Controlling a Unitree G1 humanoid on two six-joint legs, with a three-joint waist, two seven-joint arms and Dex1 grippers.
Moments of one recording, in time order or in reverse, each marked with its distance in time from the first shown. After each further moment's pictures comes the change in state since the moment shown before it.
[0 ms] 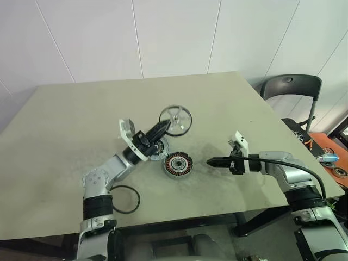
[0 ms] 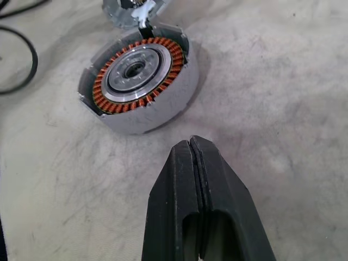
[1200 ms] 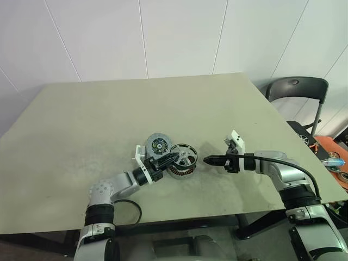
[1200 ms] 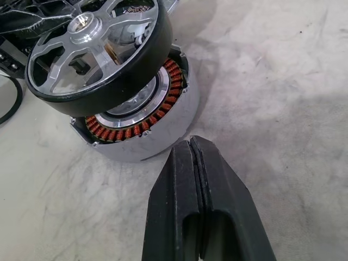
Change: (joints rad) left arm 0.034 0.017 -0.070 0.205 0.078 0.092 0.043; right arm -0.022 0.040 0.001 0.024 -0.003 0.000 -0.054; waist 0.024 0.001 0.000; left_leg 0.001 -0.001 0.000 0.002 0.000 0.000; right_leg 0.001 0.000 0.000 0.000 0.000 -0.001
